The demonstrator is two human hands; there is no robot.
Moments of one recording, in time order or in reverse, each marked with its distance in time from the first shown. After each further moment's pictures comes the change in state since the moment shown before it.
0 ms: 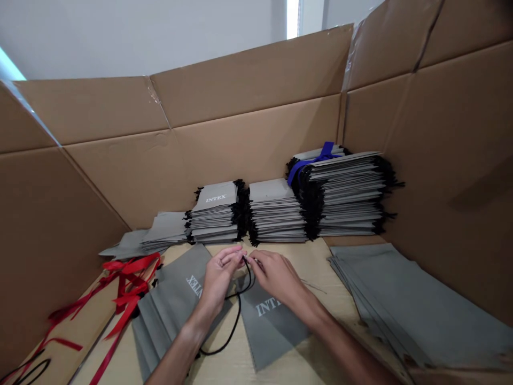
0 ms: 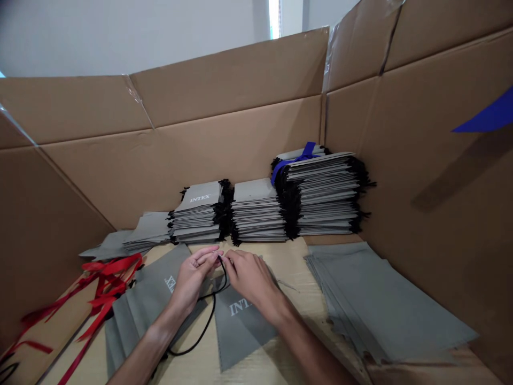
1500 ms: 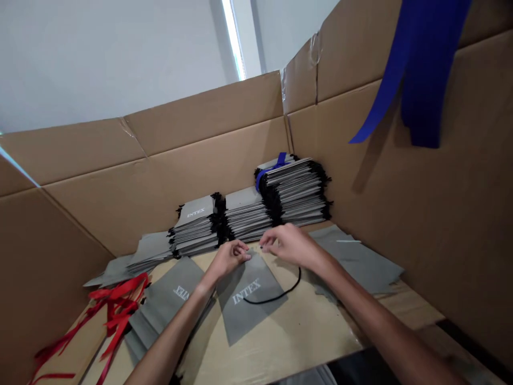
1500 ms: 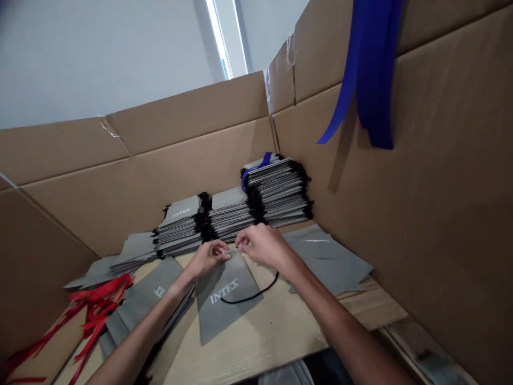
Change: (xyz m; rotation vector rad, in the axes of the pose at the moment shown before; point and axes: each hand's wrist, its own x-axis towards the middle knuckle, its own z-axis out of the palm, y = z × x) left_hand 0.038 0.022 0.057 0.791 -0.518 0.217; right_hand -0.039 0.012 -0.137 -0.015 0.047 0.104
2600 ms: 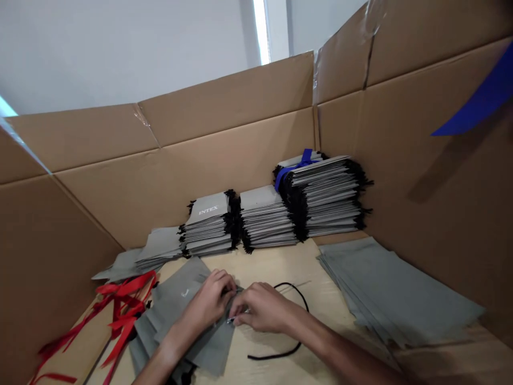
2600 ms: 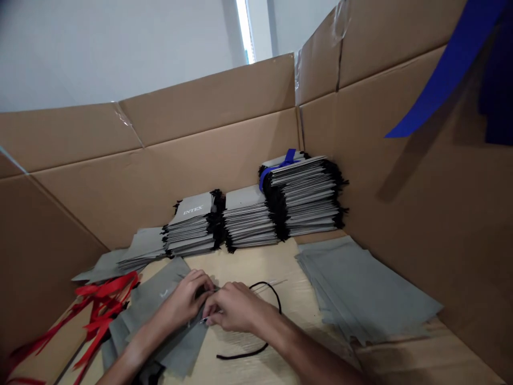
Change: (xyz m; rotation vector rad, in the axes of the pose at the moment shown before) left_hand -0.086 -0.067 -0.039 0.388 0.037 0.145; right_hand 0.010 -0.023 0.164 0.169 -0.422 -0.232
